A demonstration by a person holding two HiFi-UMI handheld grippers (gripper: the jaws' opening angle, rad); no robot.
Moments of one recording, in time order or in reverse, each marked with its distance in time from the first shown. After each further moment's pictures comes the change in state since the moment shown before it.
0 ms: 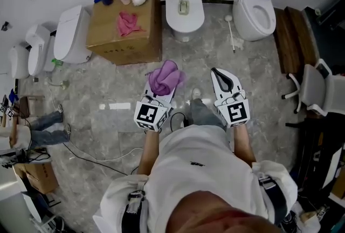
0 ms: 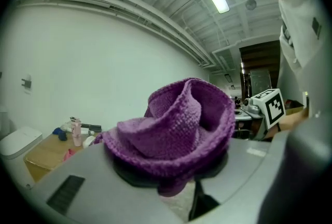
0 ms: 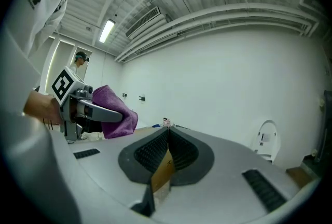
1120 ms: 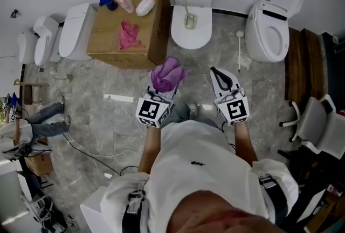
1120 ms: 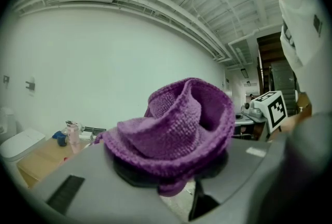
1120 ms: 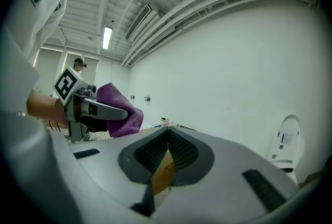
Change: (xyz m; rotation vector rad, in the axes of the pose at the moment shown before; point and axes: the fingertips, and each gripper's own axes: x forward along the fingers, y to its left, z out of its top) left arm 0.202 0.073 0.028 -0.017 0.018 0.146; right arm 0.145 -0.170 -0.026 0.047 0.011 0.177
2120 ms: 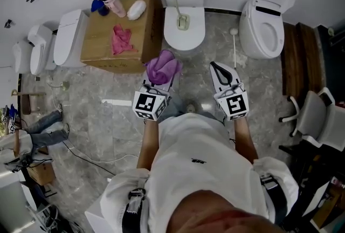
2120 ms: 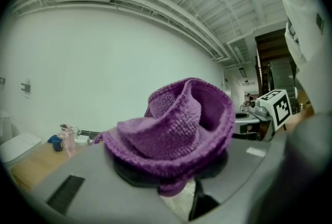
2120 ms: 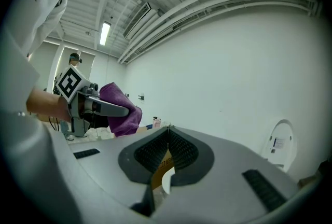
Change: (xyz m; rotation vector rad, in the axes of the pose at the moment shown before) left arm 0.041 0.019 0.000 0.029 -0.018 -0.016; right arm 0.008 -0.037 -0.011 -0.046 -0.003 -0.065
